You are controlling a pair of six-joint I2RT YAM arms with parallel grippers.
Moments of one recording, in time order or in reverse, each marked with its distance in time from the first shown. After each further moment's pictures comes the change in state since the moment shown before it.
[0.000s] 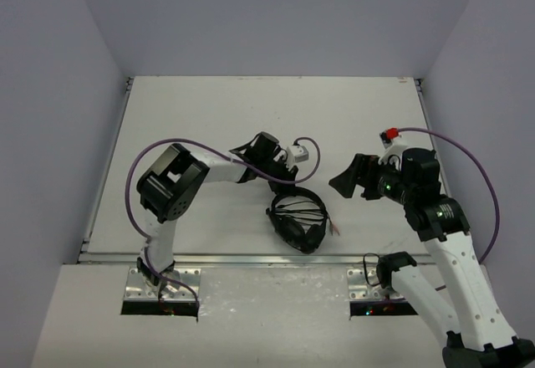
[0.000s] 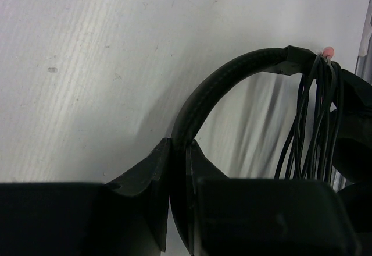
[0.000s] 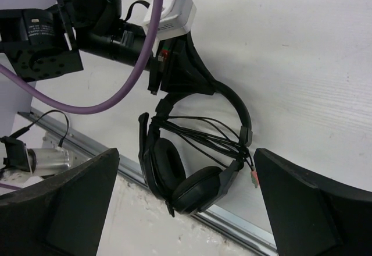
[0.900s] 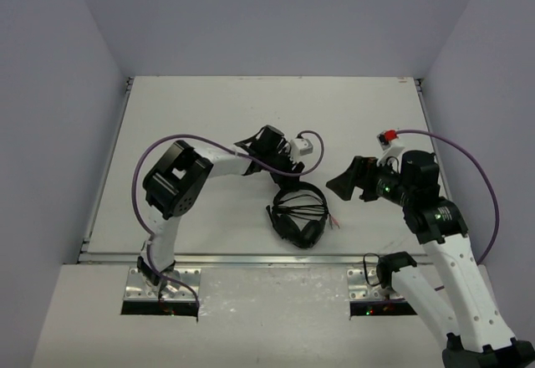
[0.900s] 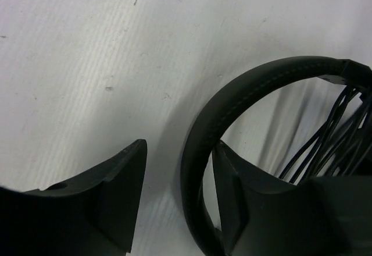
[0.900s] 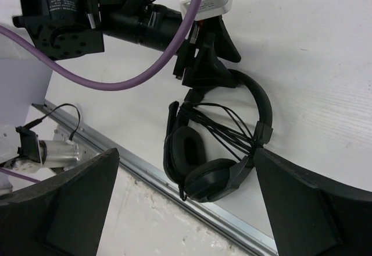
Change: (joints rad) left arm 0.005 0.063 0.130 -0.100 -0.106 0.058; right arm 0.000 -0.024 -0.042 0.051 -0.068 0.006
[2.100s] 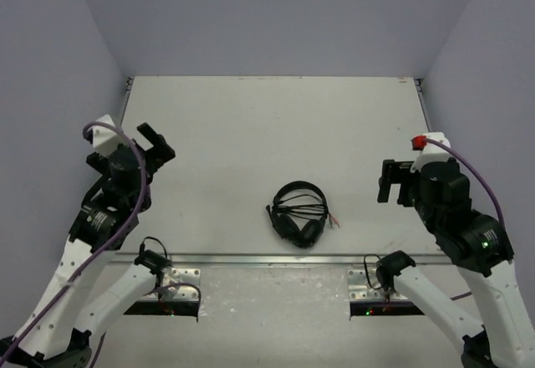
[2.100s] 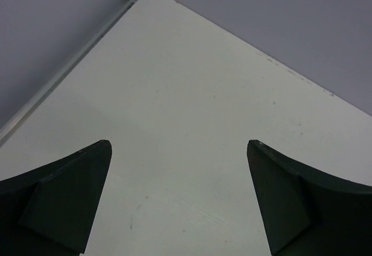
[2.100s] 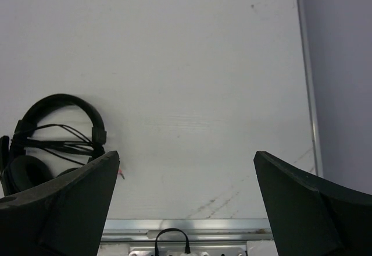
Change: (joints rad) left arm 0.267 -1.318 -0.268 -0.555 -1.306 -0.711; right arm 0.208 -0.032 0.292 -0.401 0.826 -0.222
